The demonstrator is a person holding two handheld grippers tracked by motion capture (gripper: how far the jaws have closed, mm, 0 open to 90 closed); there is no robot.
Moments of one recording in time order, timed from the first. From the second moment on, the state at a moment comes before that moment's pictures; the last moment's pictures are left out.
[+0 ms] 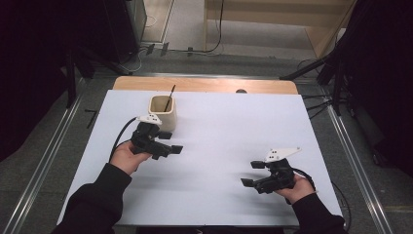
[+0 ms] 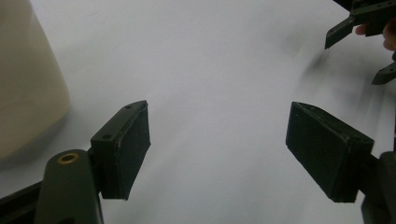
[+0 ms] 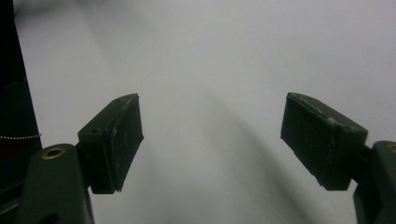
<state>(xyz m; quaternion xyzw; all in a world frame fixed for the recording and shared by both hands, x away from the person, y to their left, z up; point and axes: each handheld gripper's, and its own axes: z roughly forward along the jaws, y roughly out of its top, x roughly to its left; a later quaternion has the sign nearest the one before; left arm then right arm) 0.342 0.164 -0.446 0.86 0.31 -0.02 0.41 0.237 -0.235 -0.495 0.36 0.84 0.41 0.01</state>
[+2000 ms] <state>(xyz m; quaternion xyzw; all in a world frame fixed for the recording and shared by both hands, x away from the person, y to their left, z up) 0.291 0.201 -0.467 0.87 0.30 0.01 0.39 0.239 -0.242 -0.496 0.38 0.83 0.41 0.03</state>
